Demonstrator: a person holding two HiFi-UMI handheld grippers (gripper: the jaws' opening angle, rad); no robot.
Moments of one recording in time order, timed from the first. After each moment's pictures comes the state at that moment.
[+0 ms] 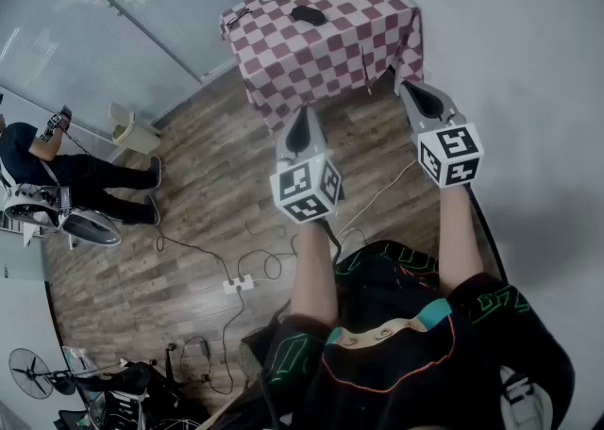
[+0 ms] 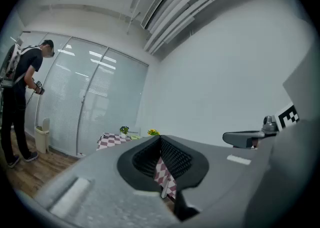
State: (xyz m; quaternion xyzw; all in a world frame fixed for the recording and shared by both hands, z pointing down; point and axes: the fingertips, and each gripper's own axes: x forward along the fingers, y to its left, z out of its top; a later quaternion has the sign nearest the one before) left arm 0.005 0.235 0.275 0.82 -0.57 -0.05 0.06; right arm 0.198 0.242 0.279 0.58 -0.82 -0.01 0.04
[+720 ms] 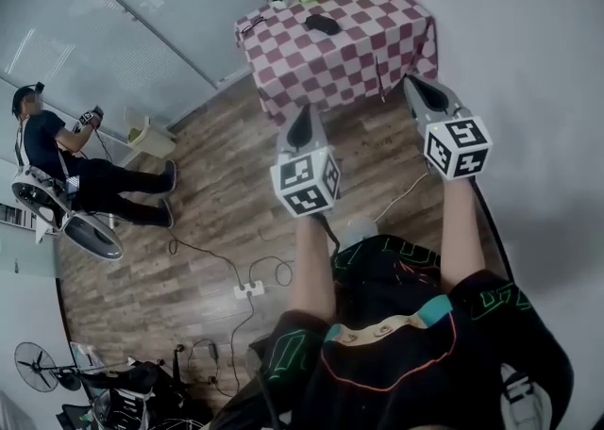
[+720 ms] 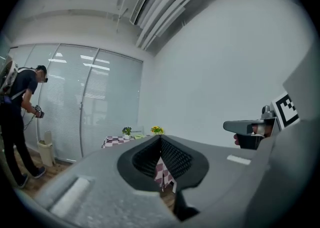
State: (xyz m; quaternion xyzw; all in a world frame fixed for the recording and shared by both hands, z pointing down) left arm 0.003 0.204 0.267 0.82 -0.57 0.02 0.04; right arm 0.202 0.207 0.266 0.57 -0.82 0.03 -0.02
